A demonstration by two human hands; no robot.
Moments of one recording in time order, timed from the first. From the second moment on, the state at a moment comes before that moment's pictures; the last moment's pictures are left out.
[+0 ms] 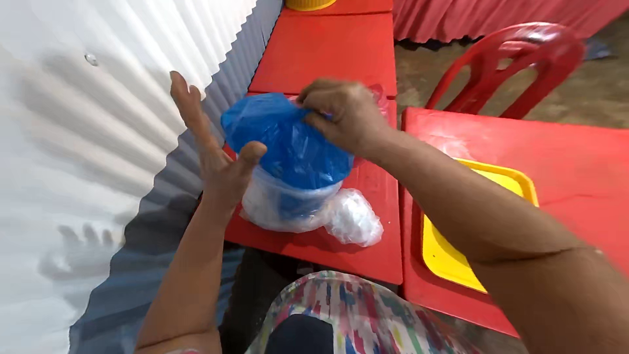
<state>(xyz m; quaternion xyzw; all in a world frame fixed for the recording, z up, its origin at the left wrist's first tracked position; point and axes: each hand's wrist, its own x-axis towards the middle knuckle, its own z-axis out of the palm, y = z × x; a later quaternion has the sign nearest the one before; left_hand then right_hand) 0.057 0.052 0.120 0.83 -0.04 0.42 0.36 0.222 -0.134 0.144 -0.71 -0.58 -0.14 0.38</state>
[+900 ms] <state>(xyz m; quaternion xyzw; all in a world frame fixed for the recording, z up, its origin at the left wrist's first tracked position) 0.046 0.036 0.073 0.94 -0.01 0.25 0.25 0.236 -0.155 0.144 -0.75 -0.48 -0.13 0.43</state>
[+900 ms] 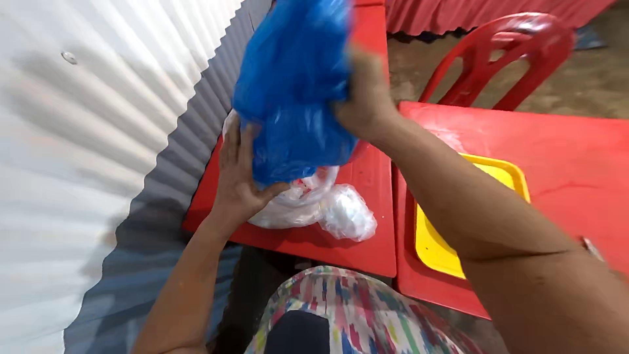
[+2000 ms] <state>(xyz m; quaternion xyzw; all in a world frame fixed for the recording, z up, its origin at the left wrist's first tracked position) 0.120 0.028 0.123 0.80 0.06 0.37 0.47 0.283 -0.254 0.135 -0.58 -0.27 -0.15 0.76</state>
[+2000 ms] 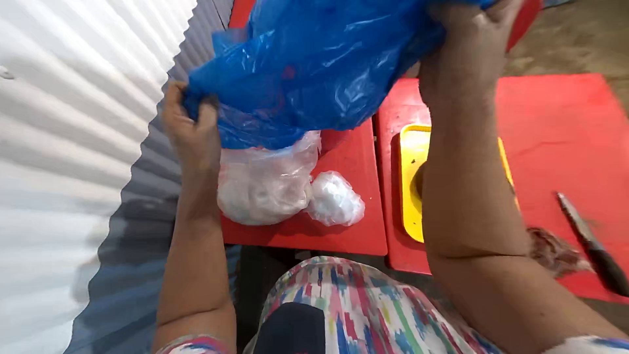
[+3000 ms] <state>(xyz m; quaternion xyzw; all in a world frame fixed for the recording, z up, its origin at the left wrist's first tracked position) 0.123 -0.145 -0.127 0.92 0.13 0.00 0.36 0.166 -0.409 -0.152 -0.57 0.19 0.04 0.80</state>
